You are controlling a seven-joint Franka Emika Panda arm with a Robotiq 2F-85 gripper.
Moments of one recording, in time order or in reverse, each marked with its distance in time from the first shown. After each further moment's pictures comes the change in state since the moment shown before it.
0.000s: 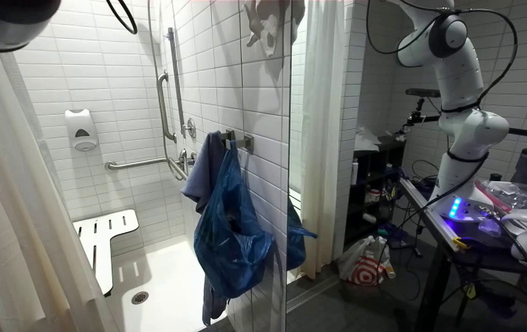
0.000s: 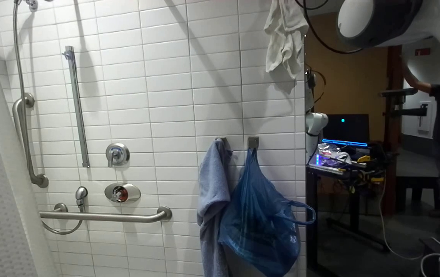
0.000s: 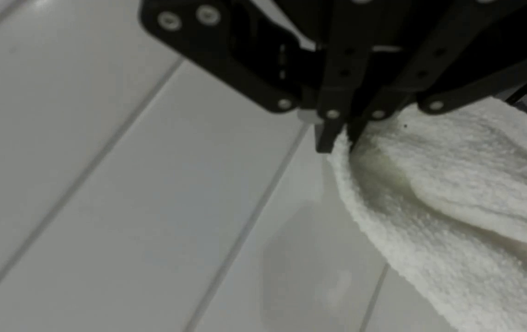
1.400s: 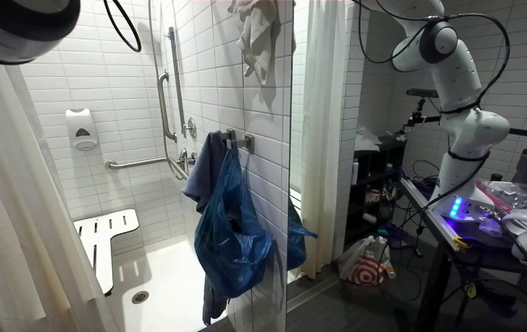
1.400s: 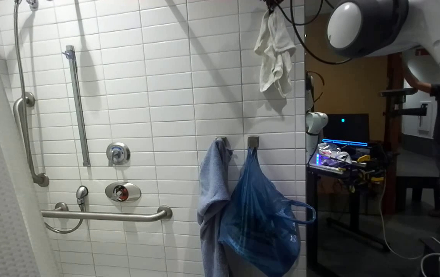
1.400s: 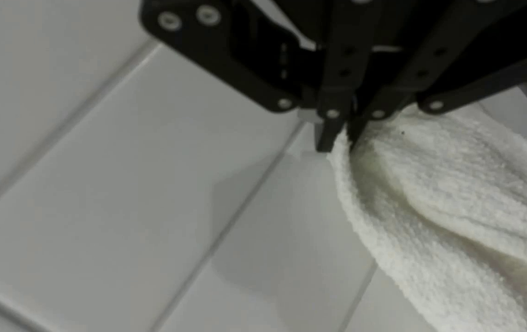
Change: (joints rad) arm 0.025 0.071 0.022 -0.006 0.037 -0.086 -0.051
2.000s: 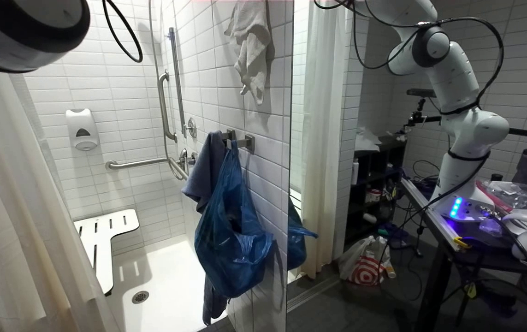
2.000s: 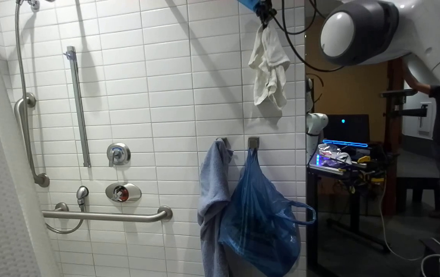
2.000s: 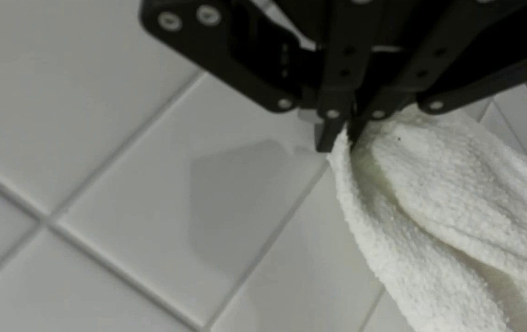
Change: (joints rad) arm 0.019 0.045 0.019 0.014 0.018 -0.089 -0.024
